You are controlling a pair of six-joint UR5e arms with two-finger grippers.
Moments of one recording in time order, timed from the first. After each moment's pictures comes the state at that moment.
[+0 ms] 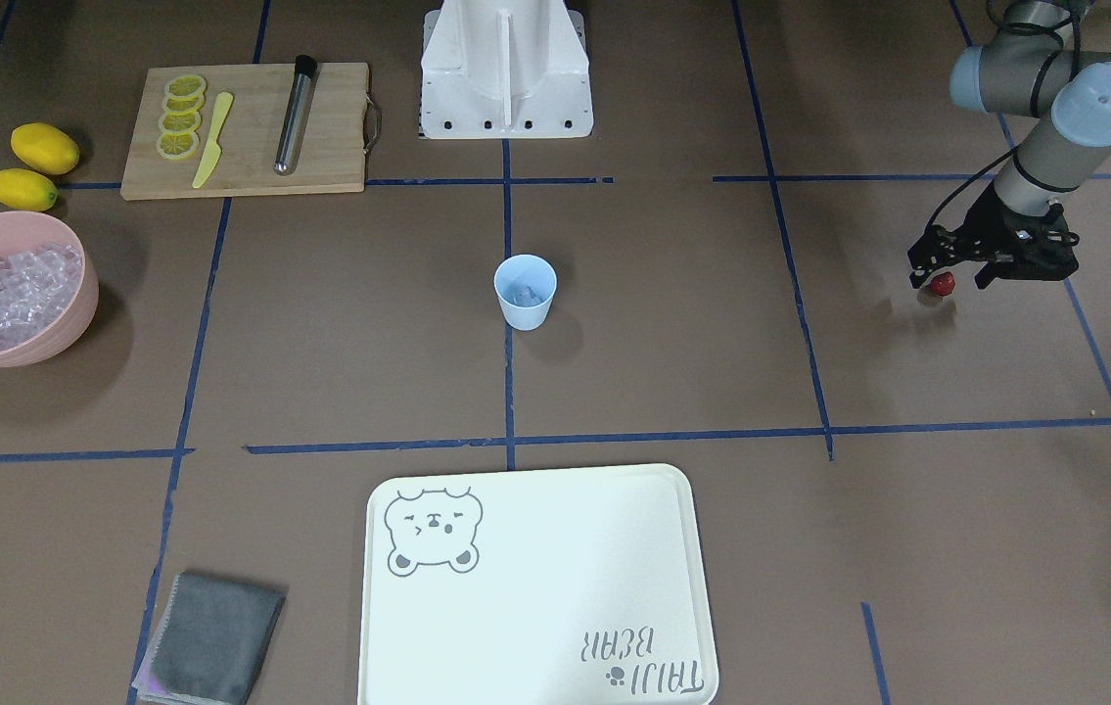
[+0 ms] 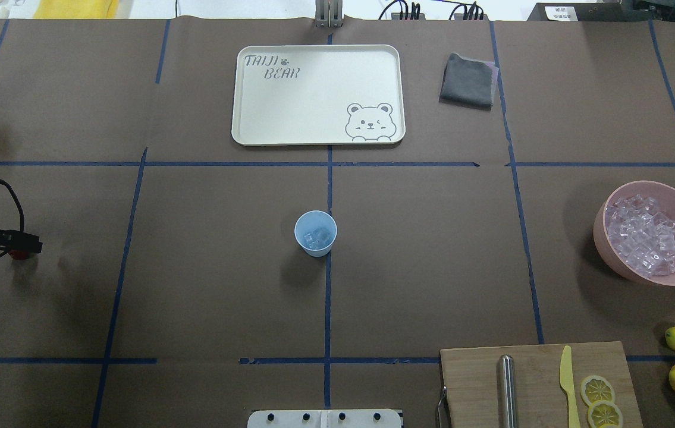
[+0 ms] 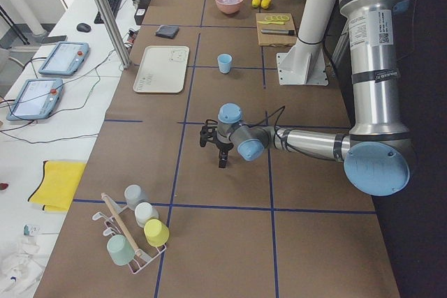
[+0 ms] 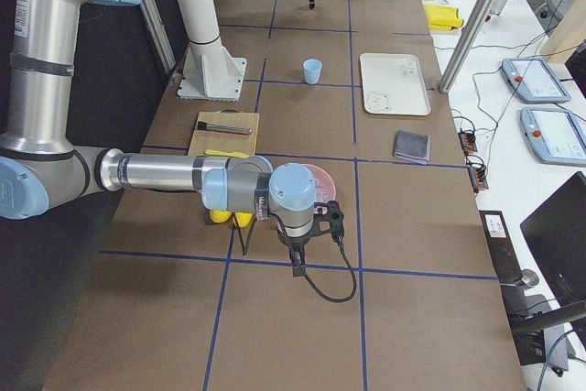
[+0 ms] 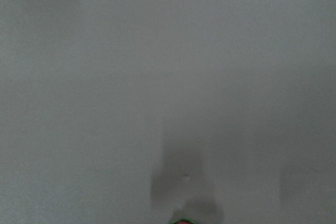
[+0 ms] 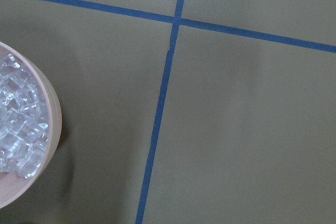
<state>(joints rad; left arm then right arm) -0.84 -1.41 -1.70 -2.29 -2.04 -0.90 1.64 -1.78 1.80 -1.61 2.34 -0.23</state>
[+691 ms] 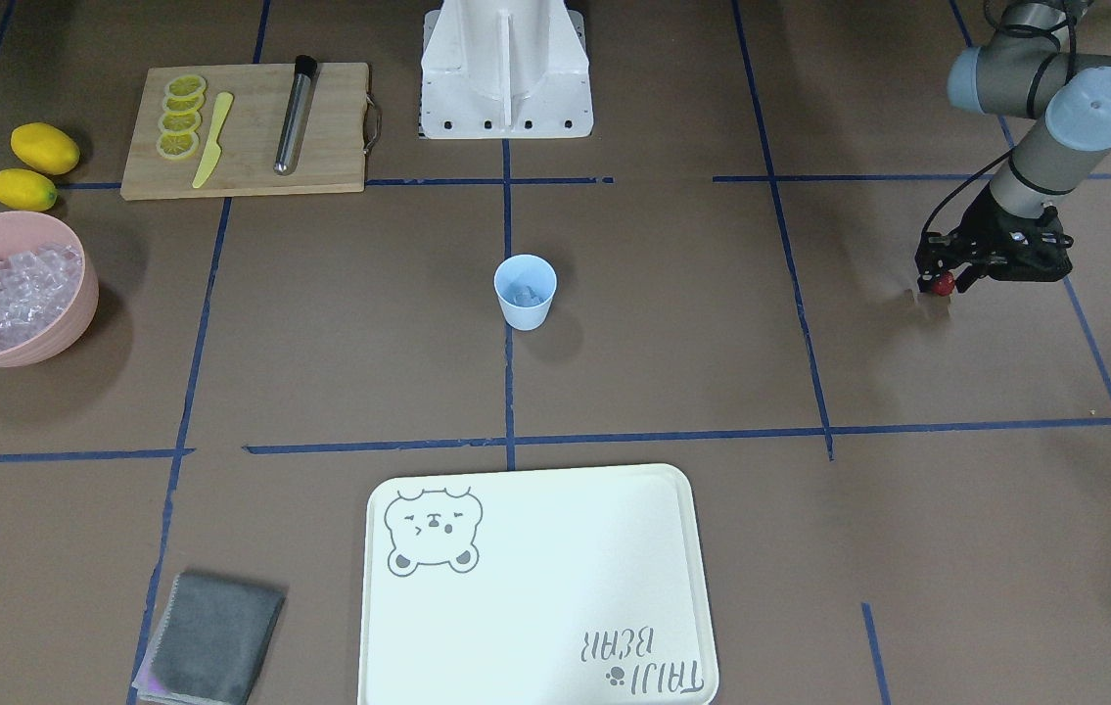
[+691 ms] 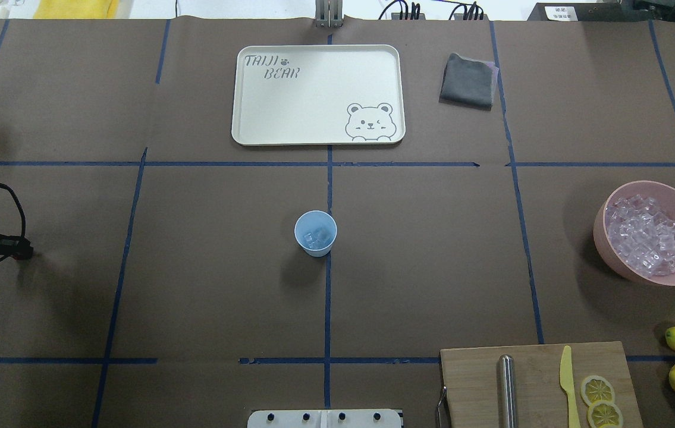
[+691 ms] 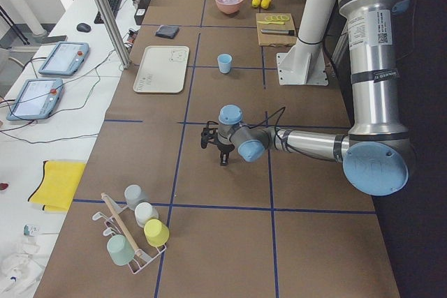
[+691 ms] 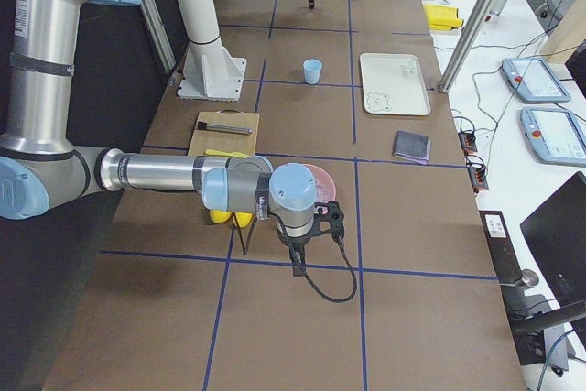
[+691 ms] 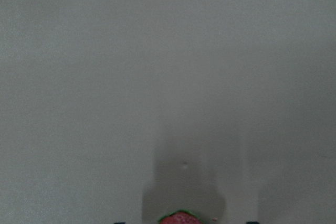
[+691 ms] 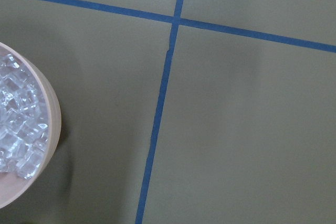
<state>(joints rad) -0.83 -1.41 -1.69 -2.28 -2.04 -0.89 1.64 -1.78 1.80 -1.61 2.34 -0.23</state>
